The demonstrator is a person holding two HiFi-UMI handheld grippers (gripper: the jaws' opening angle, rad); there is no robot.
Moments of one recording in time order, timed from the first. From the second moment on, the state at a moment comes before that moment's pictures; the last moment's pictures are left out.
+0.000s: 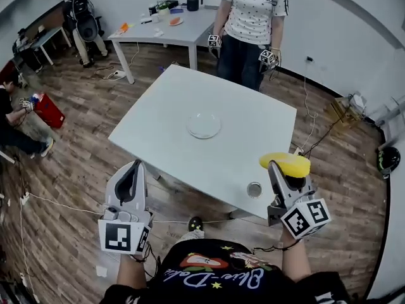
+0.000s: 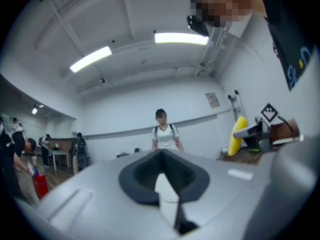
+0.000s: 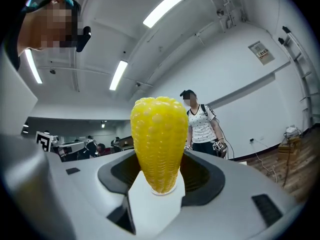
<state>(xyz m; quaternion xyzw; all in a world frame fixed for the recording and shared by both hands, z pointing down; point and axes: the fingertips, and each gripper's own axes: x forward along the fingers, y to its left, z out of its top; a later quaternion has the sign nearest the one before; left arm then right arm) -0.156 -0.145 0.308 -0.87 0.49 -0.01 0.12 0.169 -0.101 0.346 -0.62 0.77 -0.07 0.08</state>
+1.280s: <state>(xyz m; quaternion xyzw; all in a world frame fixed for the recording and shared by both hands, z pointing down) -0.215 -0.262 0.353 -0.82 0.57 0.02 -0.02 0.060 -0.401 0.547 -0.18 0.79 -0.15 -0.57</state>
